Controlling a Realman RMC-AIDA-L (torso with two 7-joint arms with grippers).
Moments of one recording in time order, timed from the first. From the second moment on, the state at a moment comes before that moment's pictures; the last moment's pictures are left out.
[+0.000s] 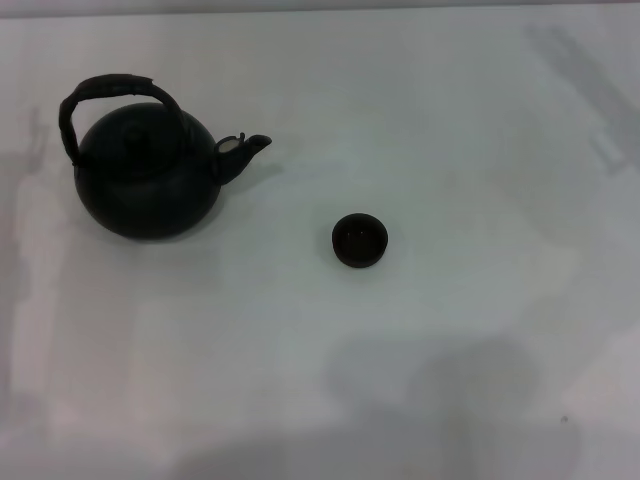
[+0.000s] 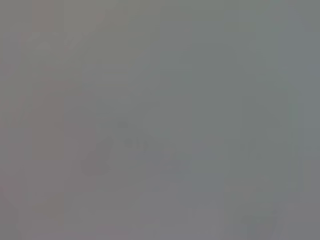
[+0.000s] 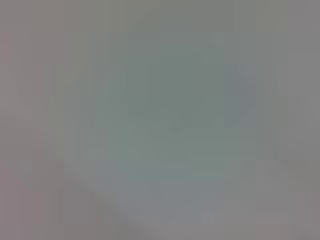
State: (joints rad) left arm -0.38 -2.08 2.84 0.15 -1.66 1.43 -0.06; right arm 0.59 2.02 -0.81 -0.26 2.18 1.03 -1.62
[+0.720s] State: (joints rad) left arm -0.31 -2.08 2.84 0.16 -1.58 1.44 -0.06; right arm 0.72 2.03 -0.61 -0.02 2.37 0.99 -3.00
